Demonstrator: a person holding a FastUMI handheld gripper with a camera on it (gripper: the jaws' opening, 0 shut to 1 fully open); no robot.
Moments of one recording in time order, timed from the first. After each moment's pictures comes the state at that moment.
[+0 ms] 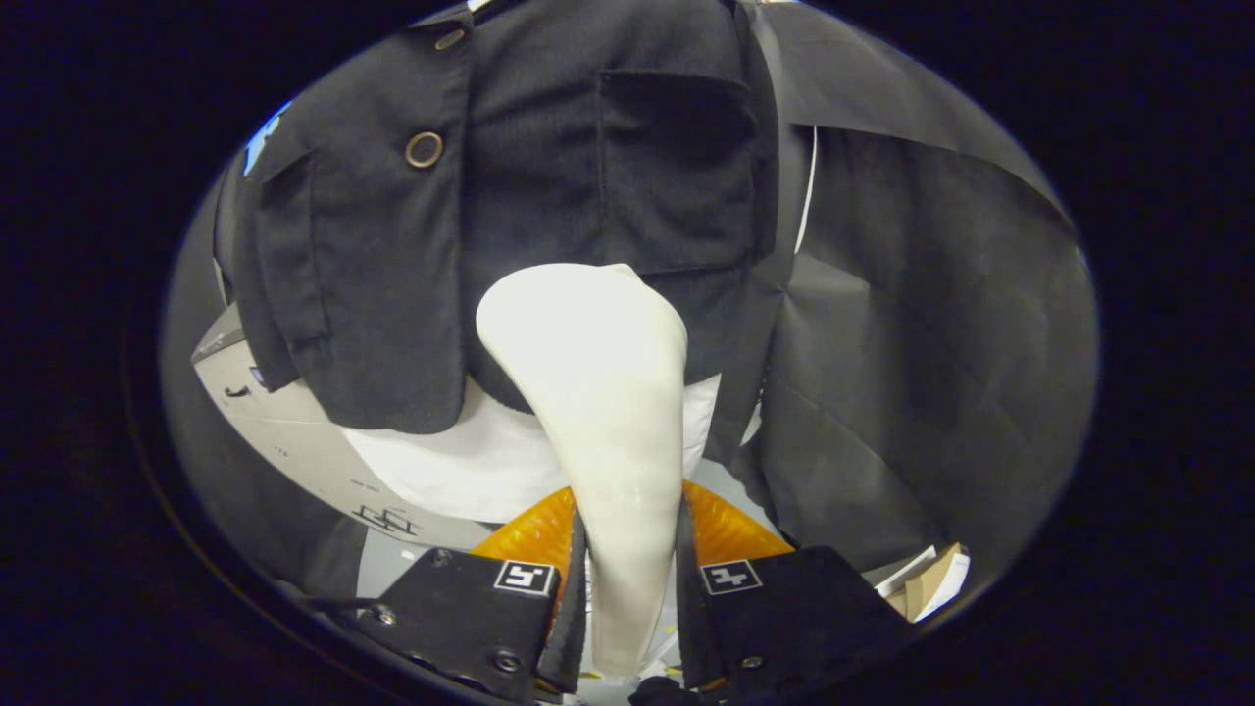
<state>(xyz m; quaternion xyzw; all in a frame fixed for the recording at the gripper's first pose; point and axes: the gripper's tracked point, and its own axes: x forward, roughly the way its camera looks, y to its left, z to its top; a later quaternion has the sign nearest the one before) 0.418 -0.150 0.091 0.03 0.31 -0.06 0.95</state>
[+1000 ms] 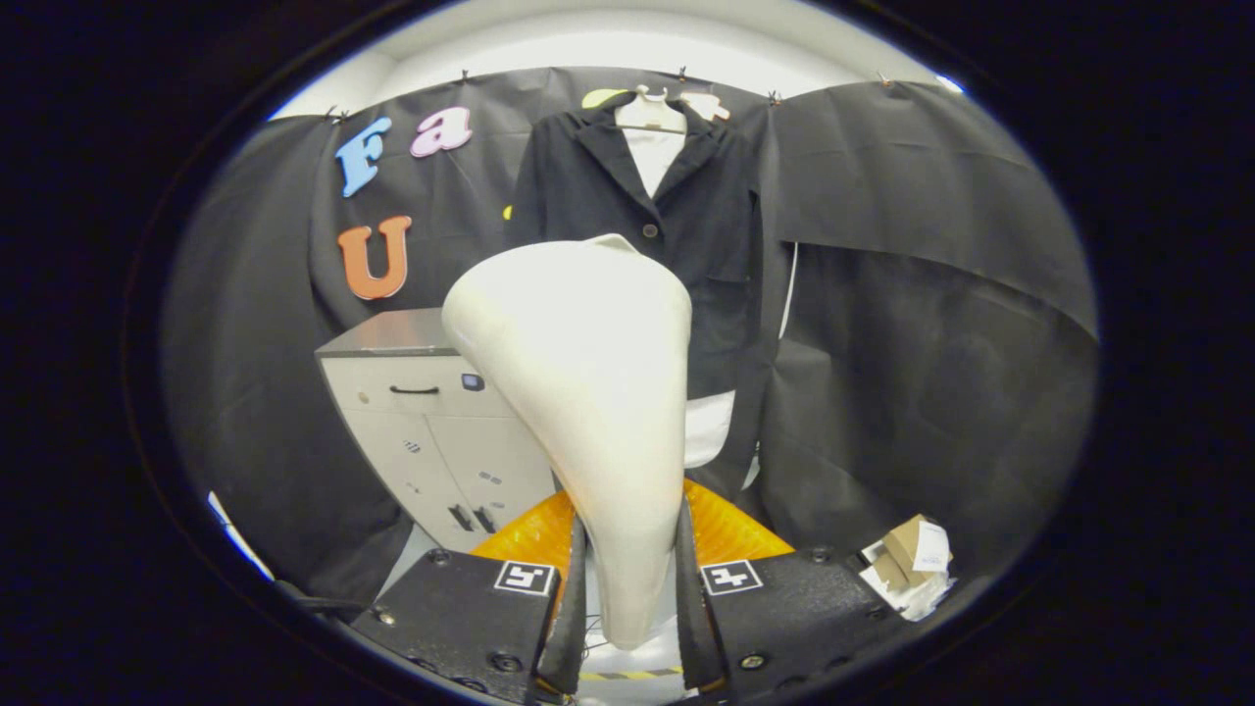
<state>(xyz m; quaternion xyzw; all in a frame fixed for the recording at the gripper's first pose) 0.140 0.006 0.202 0.01 0.18 -0.05 0.98</state>
